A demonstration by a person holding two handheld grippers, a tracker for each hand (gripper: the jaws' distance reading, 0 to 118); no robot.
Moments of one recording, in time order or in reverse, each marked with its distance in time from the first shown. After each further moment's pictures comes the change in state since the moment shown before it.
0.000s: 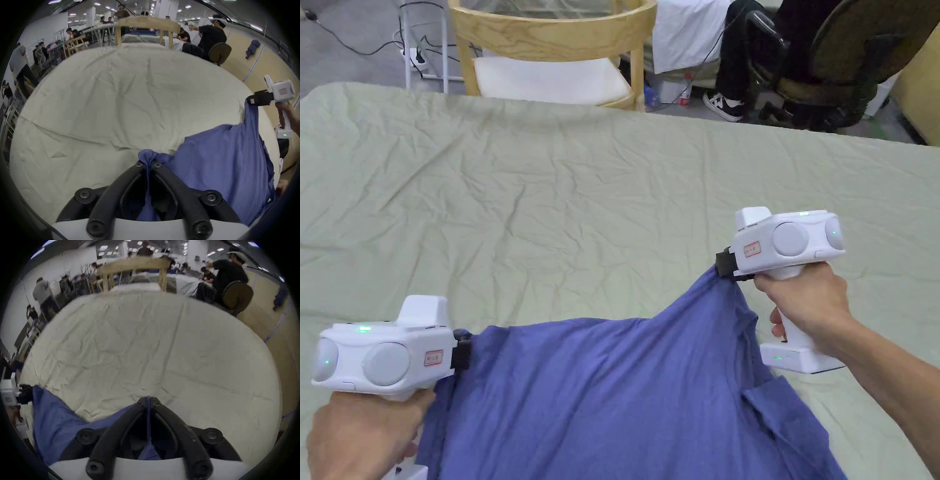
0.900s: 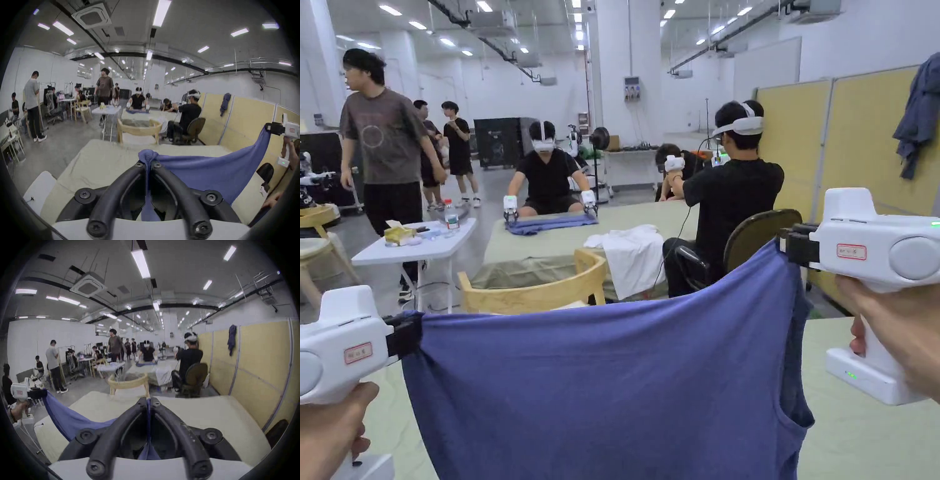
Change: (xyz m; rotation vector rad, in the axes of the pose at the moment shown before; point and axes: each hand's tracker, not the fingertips) left arm 0.006 0.128 0.388 0.680 -0.071 -0.033; right arm -0.005 -0.018 0.498 0.803 -0.088 -0.057
